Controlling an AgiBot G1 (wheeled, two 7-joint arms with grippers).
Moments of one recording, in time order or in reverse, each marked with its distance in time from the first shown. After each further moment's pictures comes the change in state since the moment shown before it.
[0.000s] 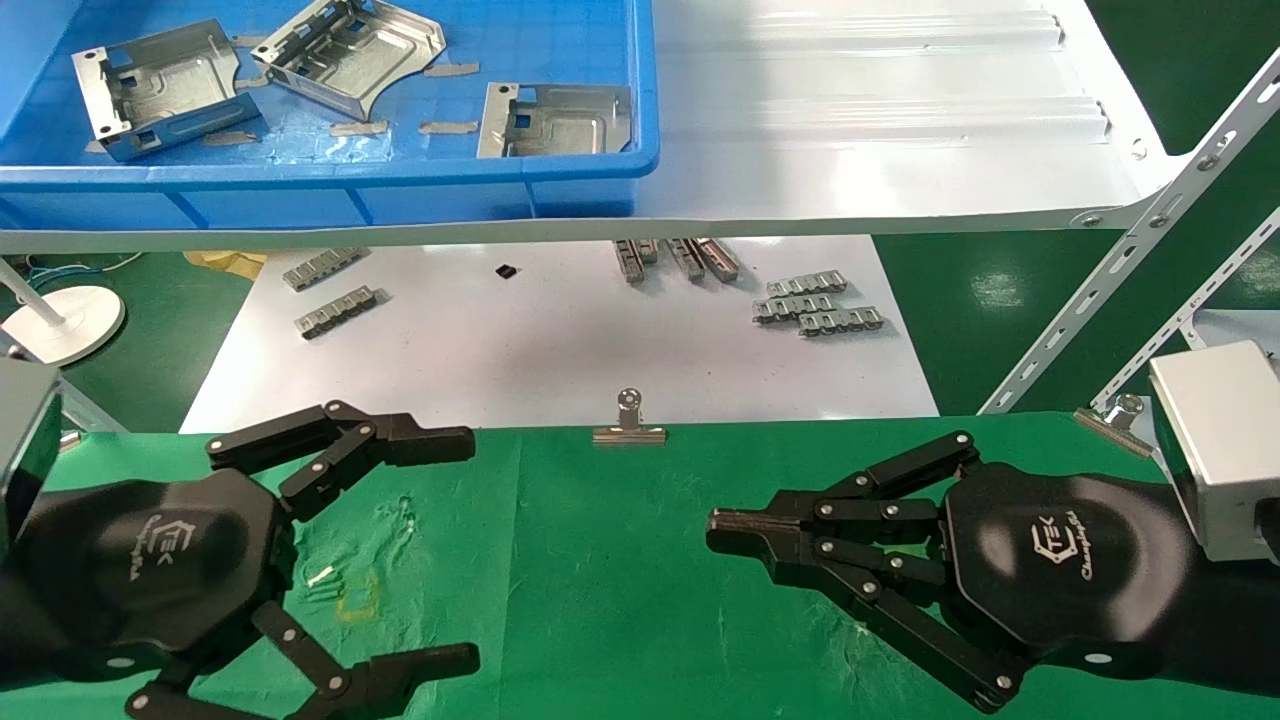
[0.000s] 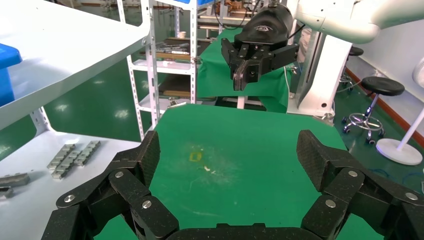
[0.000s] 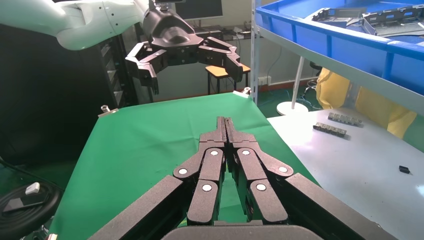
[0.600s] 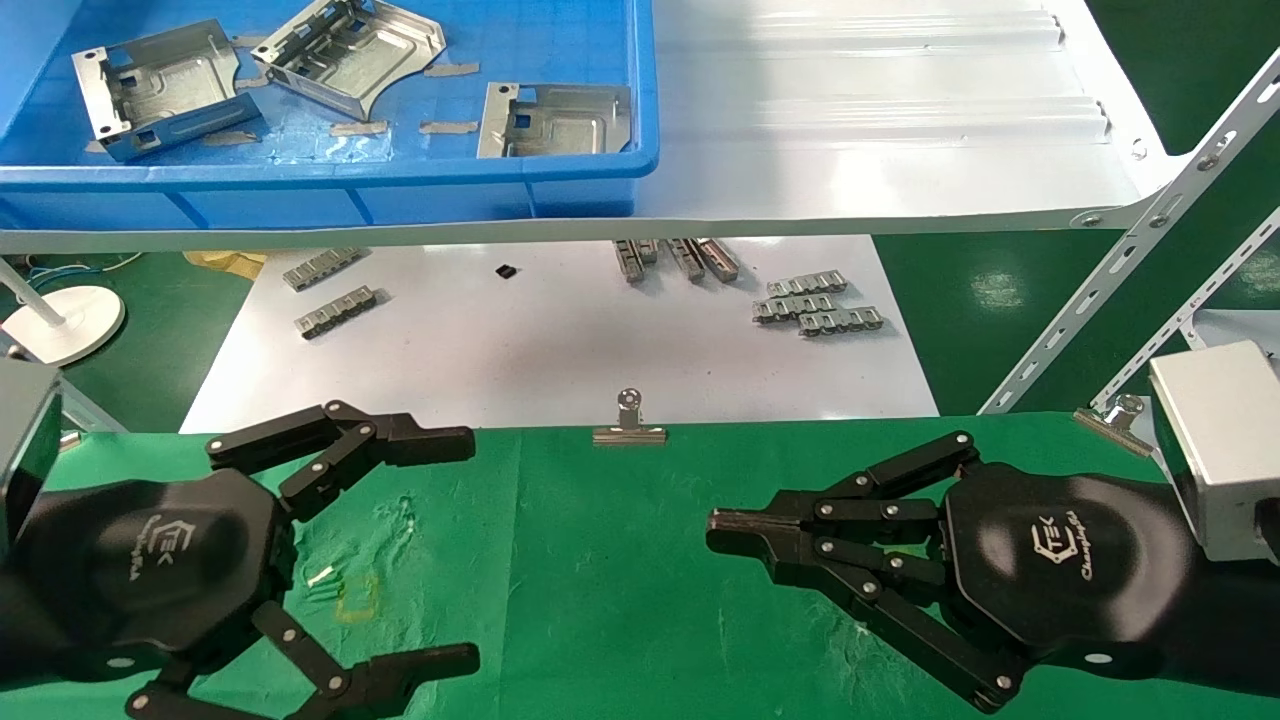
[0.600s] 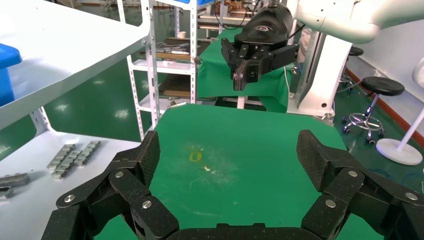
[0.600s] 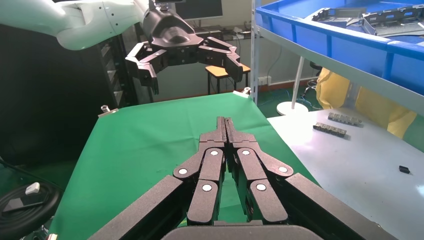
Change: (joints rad) left arm 0.000 0.000 0.000 0.000 0.000 0.000 0.000; right arm 0.000 0.000 0.000 0.000 0.000 0.000 0.000
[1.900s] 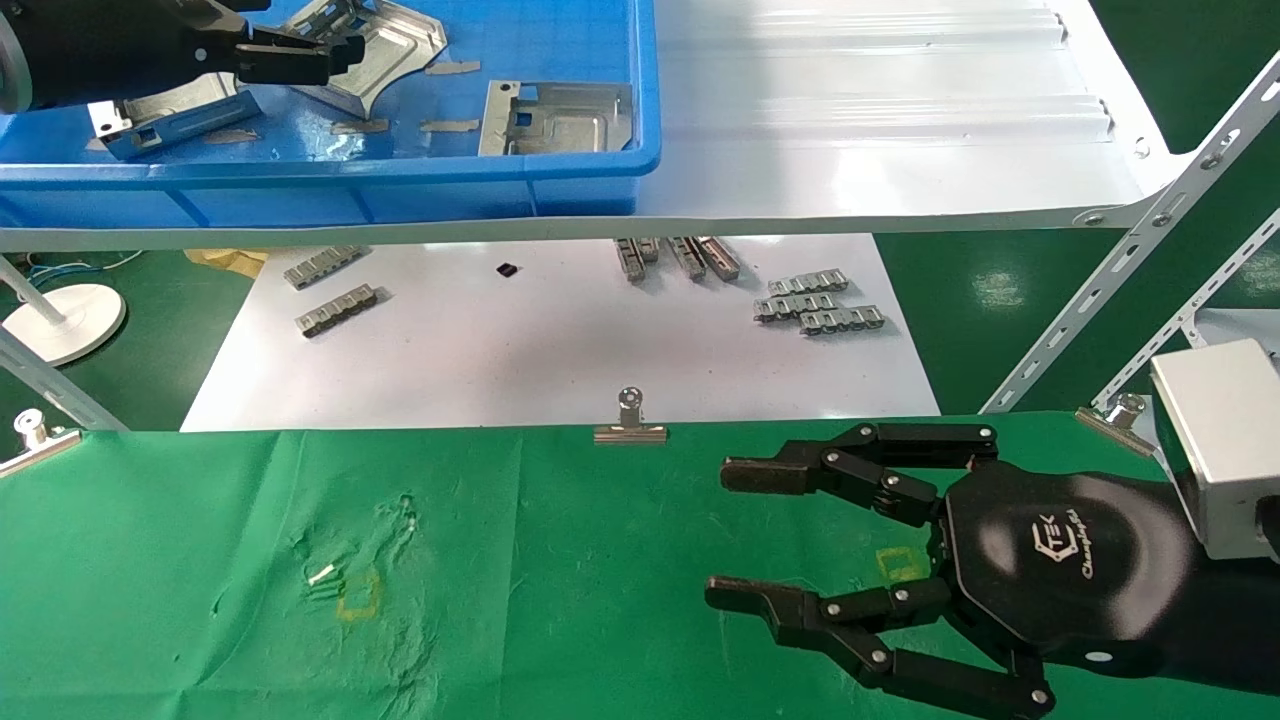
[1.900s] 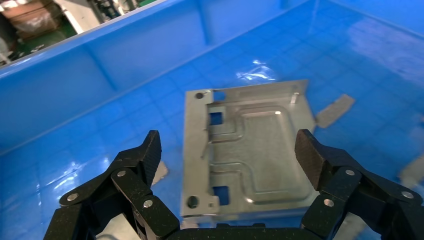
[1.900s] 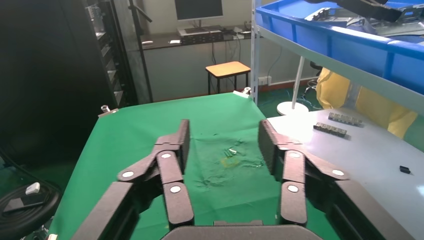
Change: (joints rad) left arm -0.877 0.413 0.261 0.933 0.684 -0.552 -0.020; right arm 0.000 0.000 -0.001 0.000 0.000 0.000 0.000
